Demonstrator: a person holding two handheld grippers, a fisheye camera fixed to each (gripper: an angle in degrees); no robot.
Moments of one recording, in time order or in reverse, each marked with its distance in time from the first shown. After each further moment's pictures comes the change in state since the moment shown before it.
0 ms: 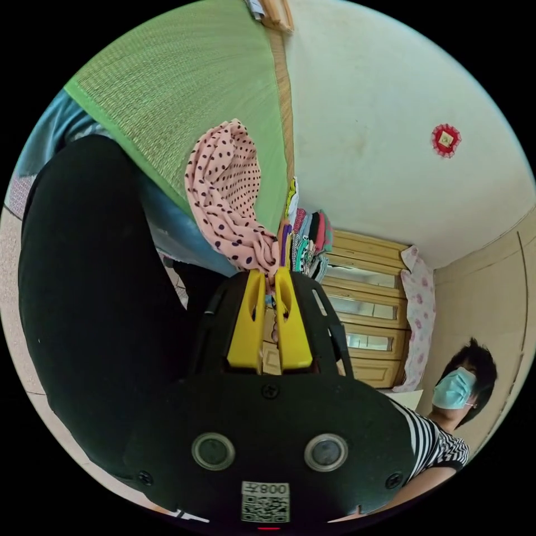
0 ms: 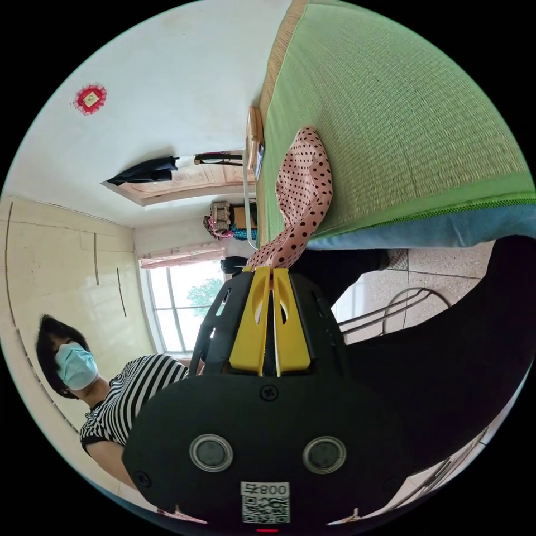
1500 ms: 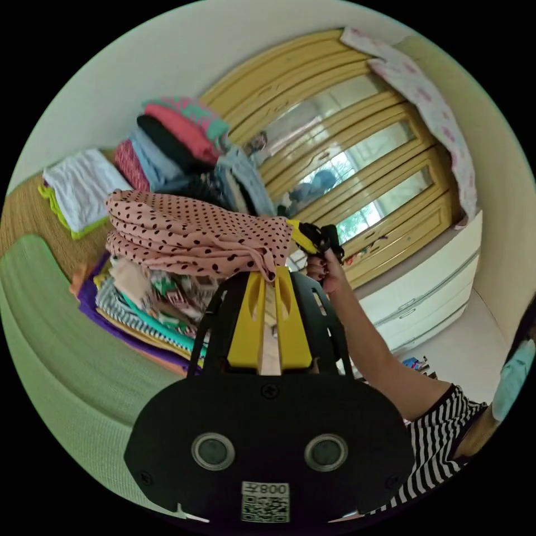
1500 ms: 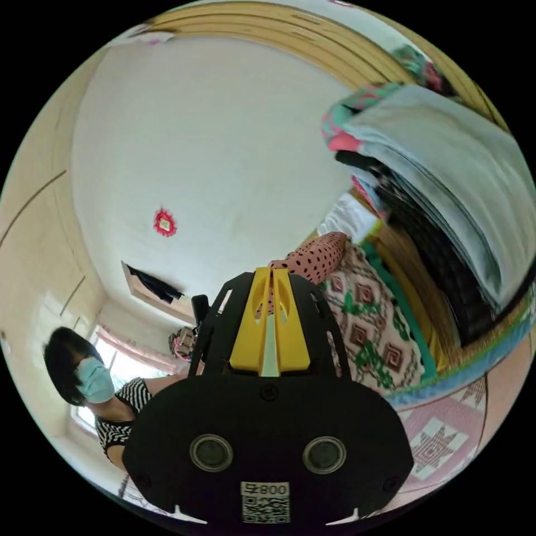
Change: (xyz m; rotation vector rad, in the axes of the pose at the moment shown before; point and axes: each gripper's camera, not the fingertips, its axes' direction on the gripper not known) left arm 0.304 0.005 0.998 -0.732 -0.108 0.883; right arm -0.386 0.222 -0.635 0.812 0.274 -0.252
